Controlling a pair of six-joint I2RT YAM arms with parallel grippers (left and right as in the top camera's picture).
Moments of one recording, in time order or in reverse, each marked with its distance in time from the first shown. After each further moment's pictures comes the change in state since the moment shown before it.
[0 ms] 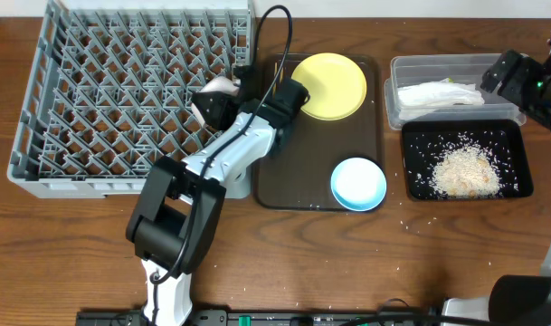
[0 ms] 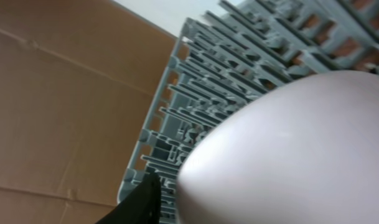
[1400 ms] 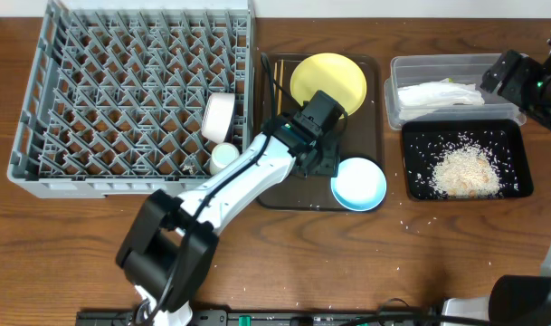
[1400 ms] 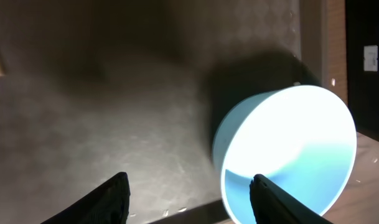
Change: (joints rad) left arm -0.173 -0.147 -0.013 -0.014 1.463 -0.229; right arm 0.000 0.000 0.000 0.000 0.000 0.000
